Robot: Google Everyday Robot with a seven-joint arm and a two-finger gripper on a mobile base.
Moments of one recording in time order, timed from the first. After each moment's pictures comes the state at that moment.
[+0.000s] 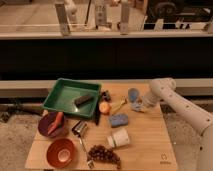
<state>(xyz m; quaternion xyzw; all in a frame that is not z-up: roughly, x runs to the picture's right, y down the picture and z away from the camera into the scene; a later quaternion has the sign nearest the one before) 0.255 0.109 0.908 -0.28 -0.06 0.10 0.95</state>
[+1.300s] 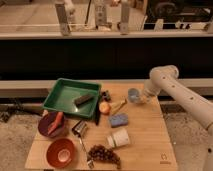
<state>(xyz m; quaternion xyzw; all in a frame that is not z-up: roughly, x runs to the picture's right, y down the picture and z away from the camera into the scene) 0.238 0.038 0.877 -0.22 -0.05 0.10 0.97</state>
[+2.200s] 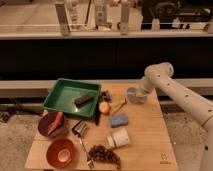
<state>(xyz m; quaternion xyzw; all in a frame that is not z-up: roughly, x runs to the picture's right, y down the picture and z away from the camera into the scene) 0.222 0.013 0.879 -0.19 -0.05 0.11 0.97</state>
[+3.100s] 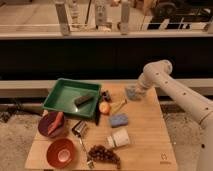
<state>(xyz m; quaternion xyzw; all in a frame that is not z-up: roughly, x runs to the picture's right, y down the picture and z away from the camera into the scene) 0.212 -0.014 0.884 -0.16 -0.05 0.13 0.98</state>
